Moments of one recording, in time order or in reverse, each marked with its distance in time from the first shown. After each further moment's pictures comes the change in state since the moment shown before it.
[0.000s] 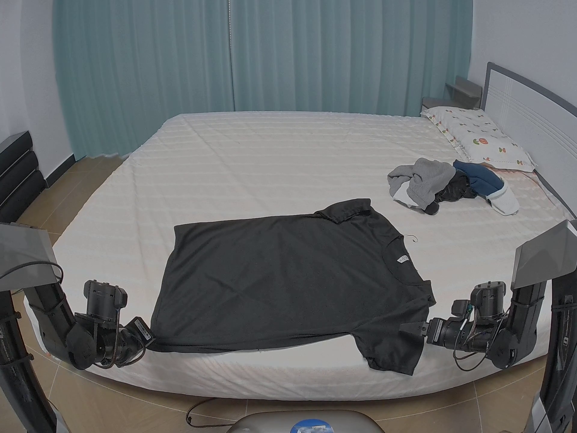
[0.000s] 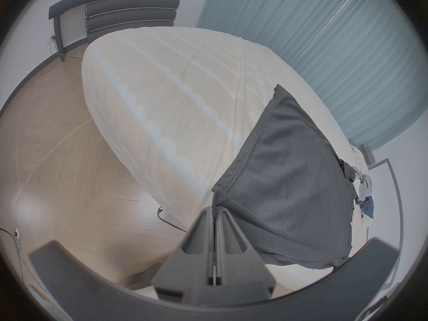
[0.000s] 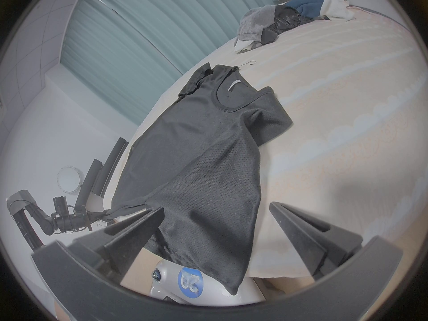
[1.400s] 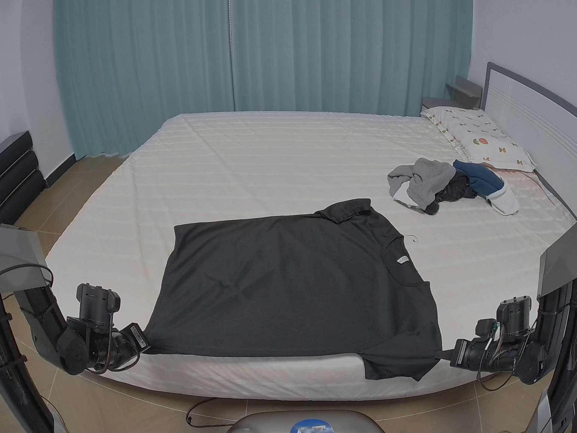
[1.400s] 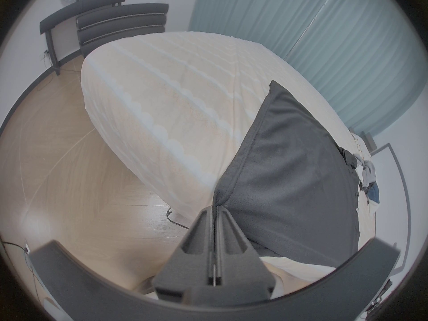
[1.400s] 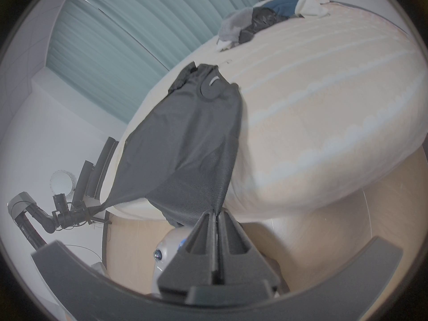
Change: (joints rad) left arm 0.011 -0.070 0.071 0.009 0.013 0.130; right arm -0.056 -0.145 0.304 -0.013 -0.019 -0.024
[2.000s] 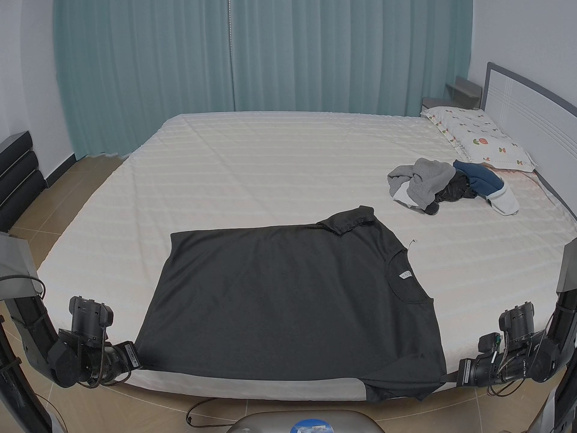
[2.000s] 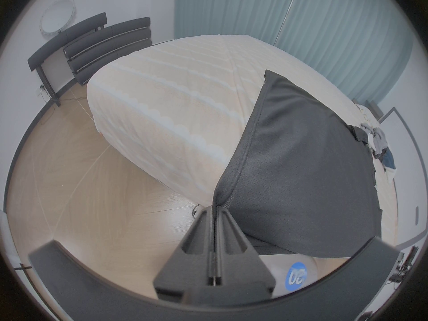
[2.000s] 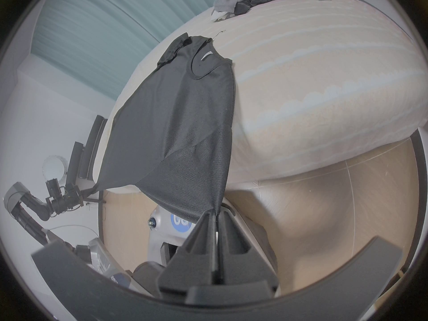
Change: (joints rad) left arm 0.003 -0.041 0.112 -0.004 0.079 0.179; right arm 0.018 -0.199 0.003 0.402 -0.011 -0.113
